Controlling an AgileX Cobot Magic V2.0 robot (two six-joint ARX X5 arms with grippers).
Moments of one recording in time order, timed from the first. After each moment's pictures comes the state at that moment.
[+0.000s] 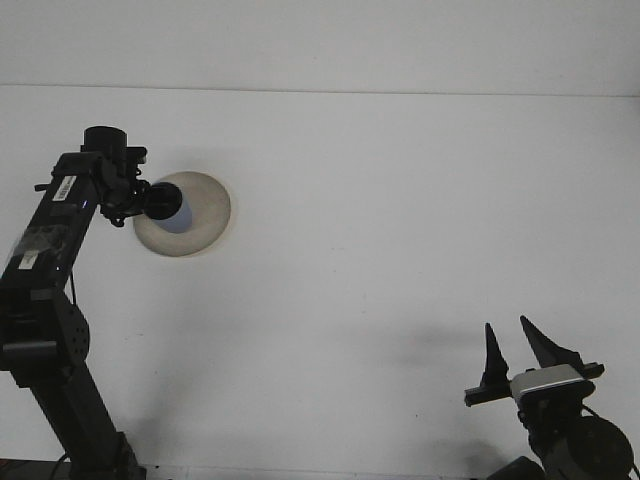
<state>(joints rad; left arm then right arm) 0.11 1.98 1.77 -0.83 0.11 0.10 0.48 0.17 0.57 -0.52 0.26 -0.02</state>
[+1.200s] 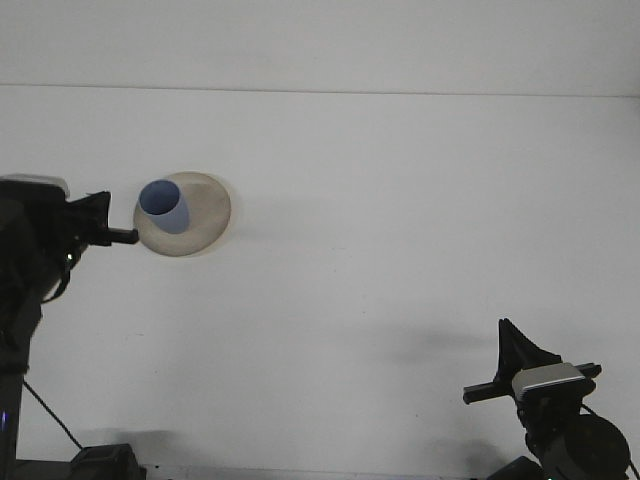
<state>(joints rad) 0.12 1.01 1.27 -0.50 0.20 0.08 0.48 0.17 0.55 -0.50 0.26 0.03</state>
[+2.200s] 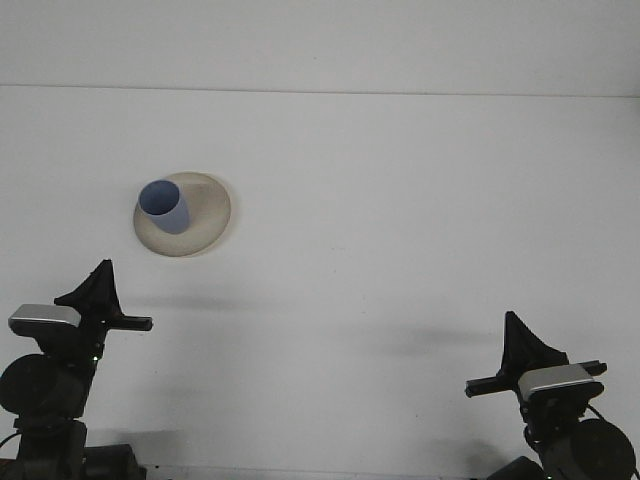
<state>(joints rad) 0.11 0.38 0.49 0.07 0.13 -0.01 0.48 0.17 0.54 -0.41 0.29 0.03</state>
